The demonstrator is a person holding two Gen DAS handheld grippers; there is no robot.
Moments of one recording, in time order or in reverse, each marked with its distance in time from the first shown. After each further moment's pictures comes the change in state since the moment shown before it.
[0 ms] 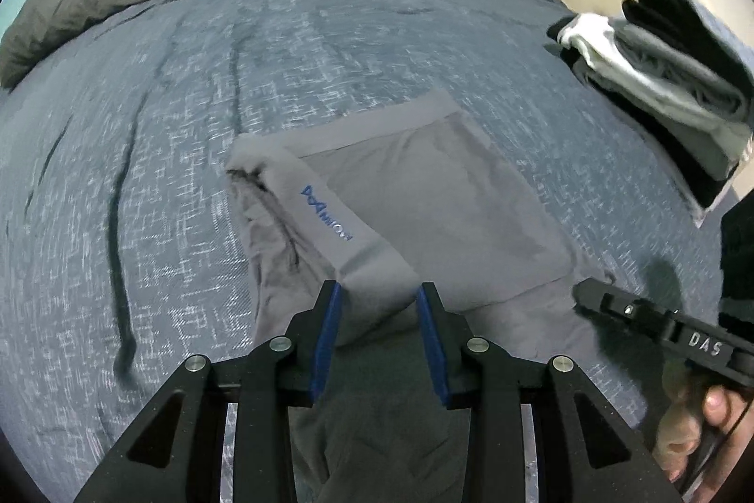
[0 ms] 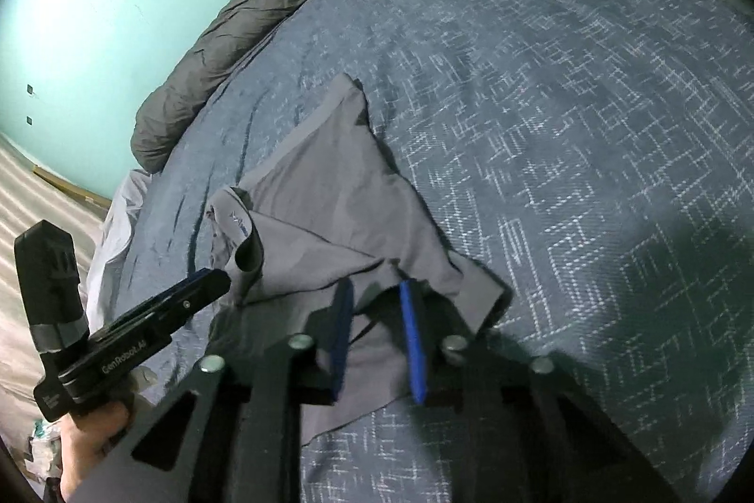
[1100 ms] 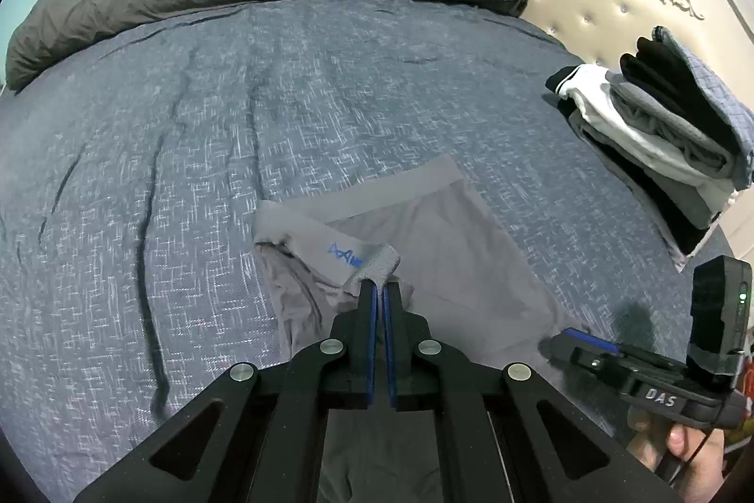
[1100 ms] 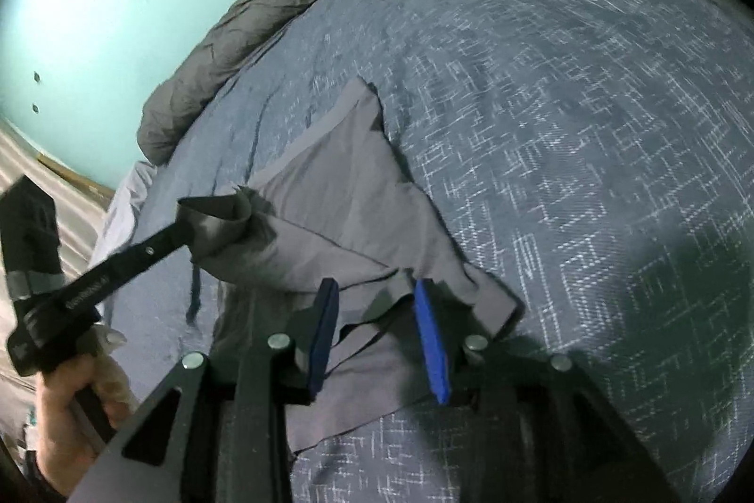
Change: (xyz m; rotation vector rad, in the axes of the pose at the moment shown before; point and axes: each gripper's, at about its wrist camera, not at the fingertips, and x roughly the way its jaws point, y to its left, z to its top) left arm -0.031 0.019 0.029 -0.050 -0.092 -0.032; right arm 0.000 0.005 0.012 -0.049 0.010 -0.007
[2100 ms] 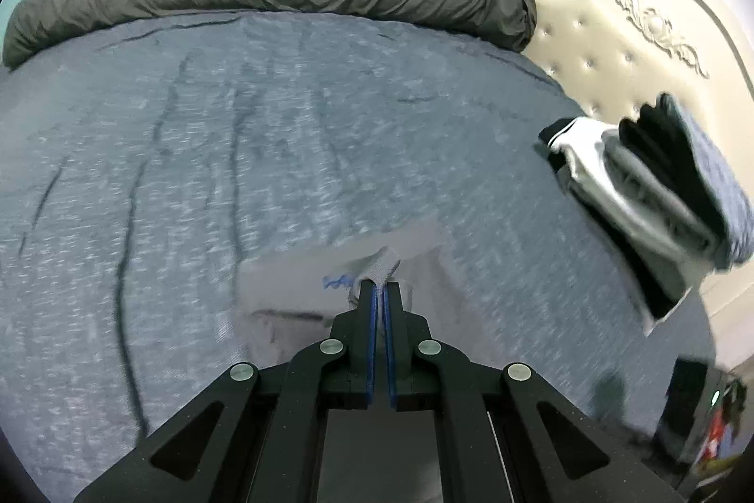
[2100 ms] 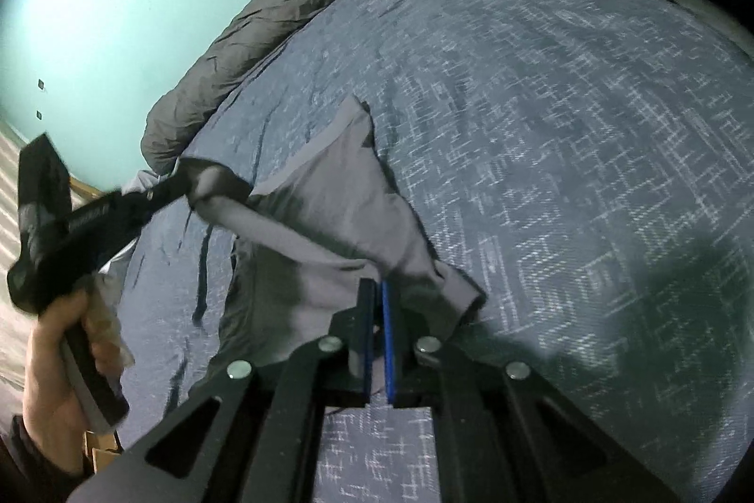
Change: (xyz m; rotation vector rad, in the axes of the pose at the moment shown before) left arm 0.004 -0.002 0.056 -0.102 -0.035 -0.077; right arm -0.031 -0.016 -0.001 0.019 -0.037 0.025
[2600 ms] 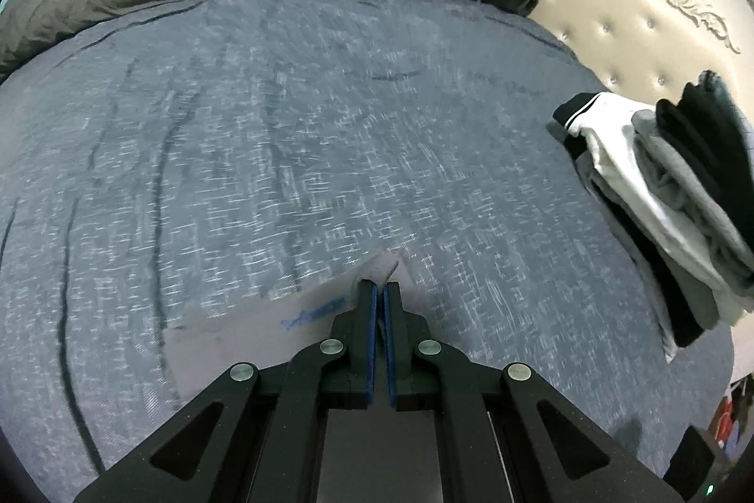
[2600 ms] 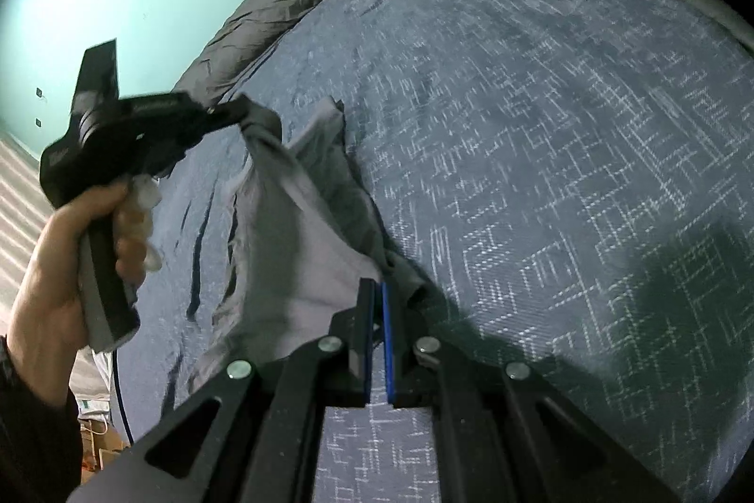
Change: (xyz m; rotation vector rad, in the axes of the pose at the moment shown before) left arm 0.082 -0.044 0.042 0.044 0.108 0.054; right arm -0.006 -0.024 -0.003 0.029 0.026 0.010
